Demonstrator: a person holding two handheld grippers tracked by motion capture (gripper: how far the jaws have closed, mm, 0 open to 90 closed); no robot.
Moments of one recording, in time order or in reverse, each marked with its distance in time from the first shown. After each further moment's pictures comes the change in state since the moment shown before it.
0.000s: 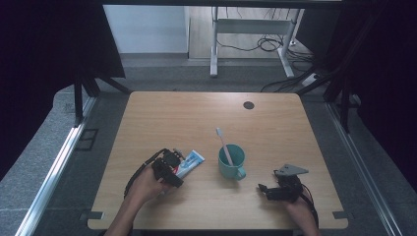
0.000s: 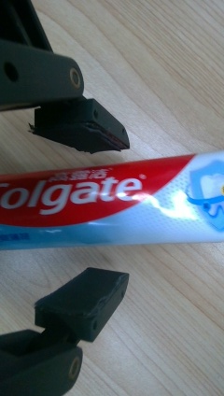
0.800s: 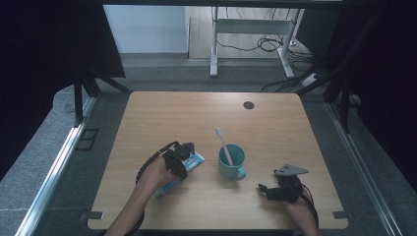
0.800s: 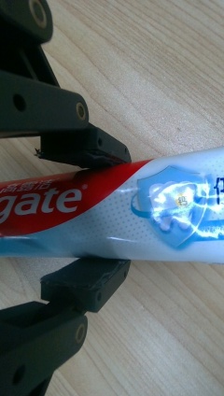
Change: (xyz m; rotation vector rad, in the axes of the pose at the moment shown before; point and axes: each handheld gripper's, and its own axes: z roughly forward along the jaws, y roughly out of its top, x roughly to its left) left arm 0.005 0.040 0.014 0.180 0.007 -0.015; right arm 0.000 0.000 0.000 0.001 0.000 -0.002
